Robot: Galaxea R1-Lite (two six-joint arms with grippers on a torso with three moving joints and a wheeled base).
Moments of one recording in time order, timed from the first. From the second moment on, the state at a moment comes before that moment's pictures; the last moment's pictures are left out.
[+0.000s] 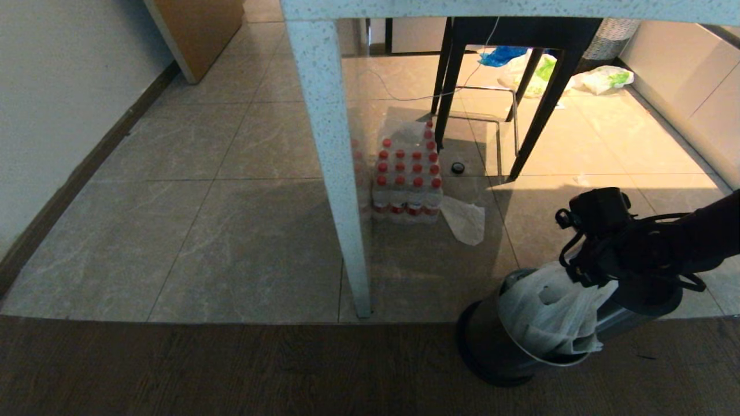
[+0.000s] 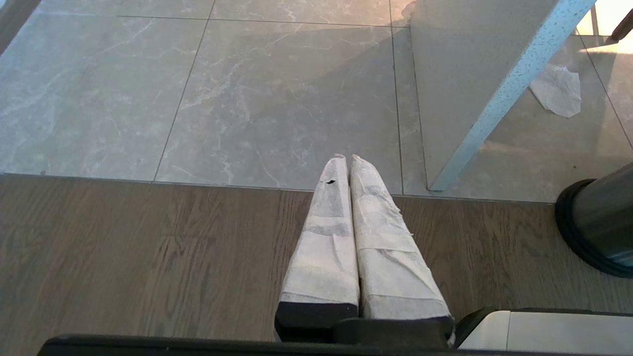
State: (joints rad) left arm 0.00 0.00 0.00 0.00 0.00 -0.02; right arm 0.08 2.00 -1.04 -0.16 -0.66 -0.26
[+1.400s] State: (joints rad) left arm 0.00 0.00 0.00 0.00 0.00 -0.02; right arm -0.02 2.14 -1.12 -0.23 -0.60 -0.31
